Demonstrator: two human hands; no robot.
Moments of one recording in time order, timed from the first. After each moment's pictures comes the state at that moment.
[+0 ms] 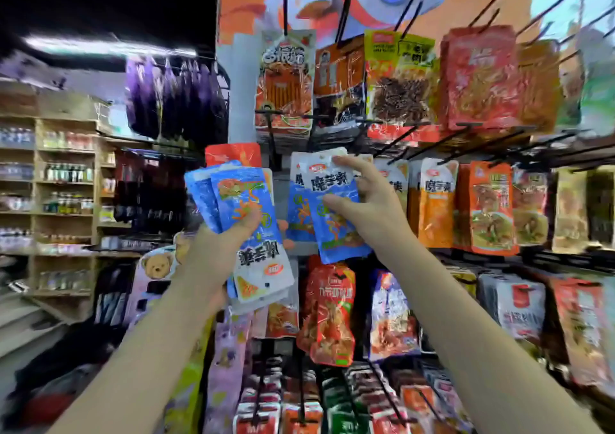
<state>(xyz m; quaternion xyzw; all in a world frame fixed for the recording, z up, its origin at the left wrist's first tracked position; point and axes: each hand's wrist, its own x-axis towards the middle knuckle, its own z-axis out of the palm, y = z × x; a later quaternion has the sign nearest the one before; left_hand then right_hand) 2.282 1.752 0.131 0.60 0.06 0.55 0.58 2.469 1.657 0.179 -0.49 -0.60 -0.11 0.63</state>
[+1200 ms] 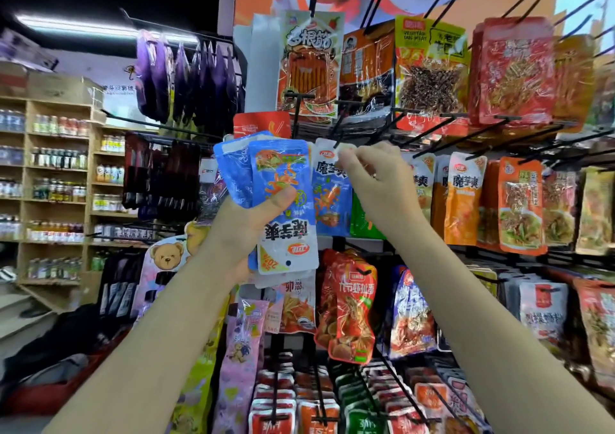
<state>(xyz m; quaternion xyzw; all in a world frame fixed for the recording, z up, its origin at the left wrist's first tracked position) 2.285 1.787 0.141 0.62 -0.03 0.52 0.59 2.443 1.681 0.193 -0.56 -0.56 -0.31 0.53</state>
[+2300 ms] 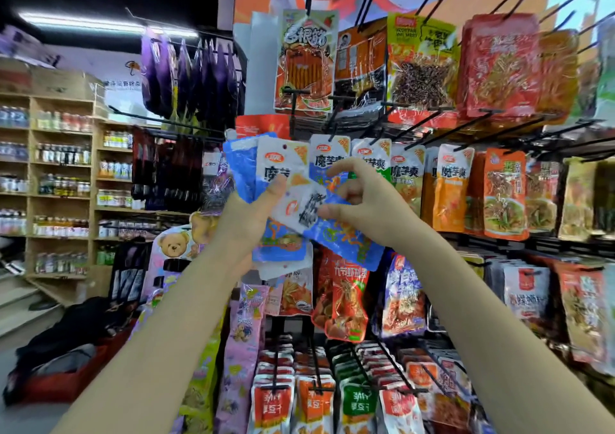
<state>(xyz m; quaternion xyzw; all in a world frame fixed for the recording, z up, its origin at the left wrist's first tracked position) 2.282 1.773 0.136 0.62 0.08 0.55 0.55 2.441 1.653 0.170 -0.58 -0.65 -0.09 0.48</state>
